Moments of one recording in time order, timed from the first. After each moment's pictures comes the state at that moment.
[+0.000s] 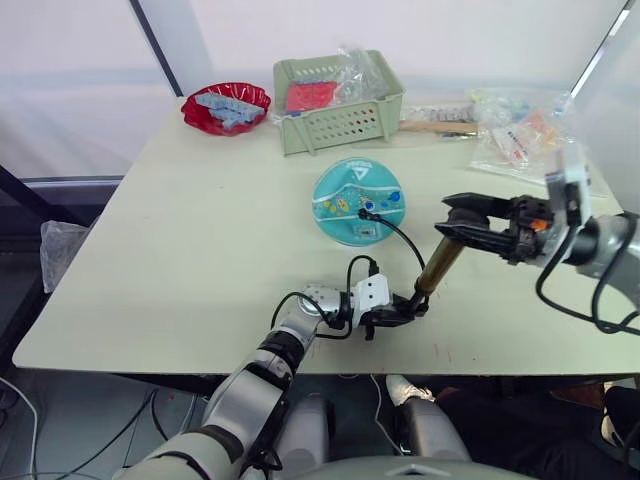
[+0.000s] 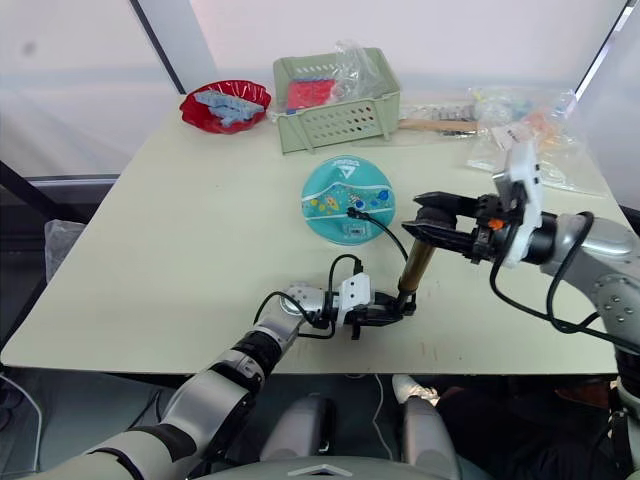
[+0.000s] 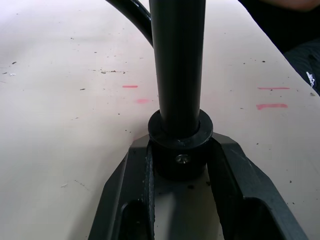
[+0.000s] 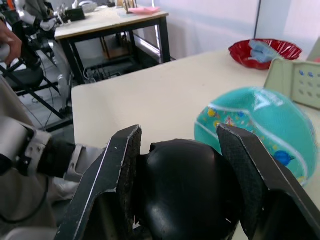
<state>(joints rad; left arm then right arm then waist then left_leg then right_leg) -0.62 0.09 -0.34 0.99 0.07 -0.47 -1.07 -0.43 -0.88 -0.22 -0.41 1.04 0.80 0.82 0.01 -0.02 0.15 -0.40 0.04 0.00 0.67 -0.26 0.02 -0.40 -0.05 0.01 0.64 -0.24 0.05</state>
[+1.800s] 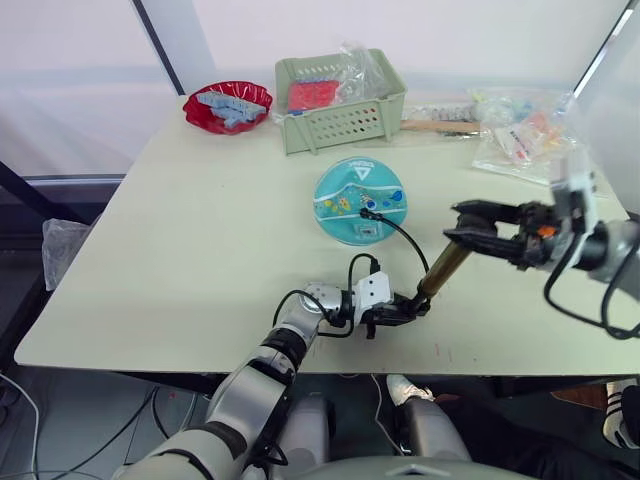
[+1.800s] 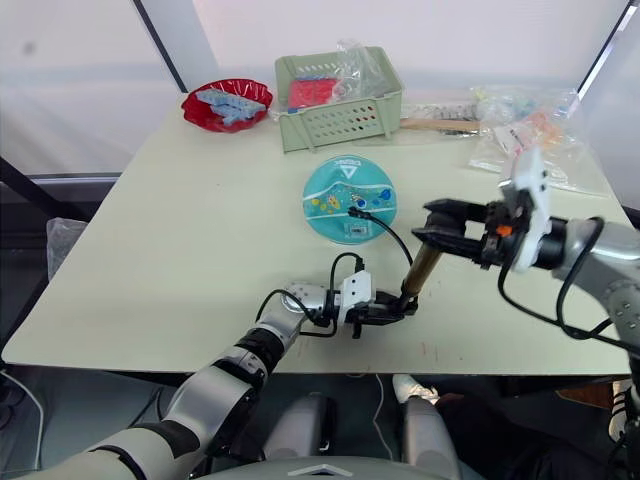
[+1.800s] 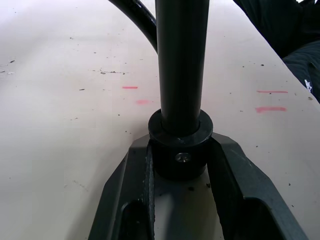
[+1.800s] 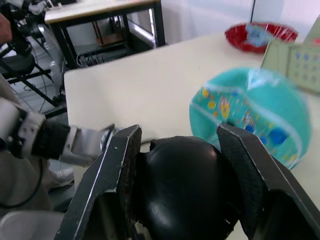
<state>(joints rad) -0.64 0.08 -0.32 1.03 0.07 -0.47 -1.11 -0.39 -0.91 -0.22 -0.42 1.01 0.77 0.84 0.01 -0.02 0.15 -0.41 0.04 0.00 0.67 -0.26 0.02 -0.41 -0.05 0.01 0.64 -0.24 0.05</state>
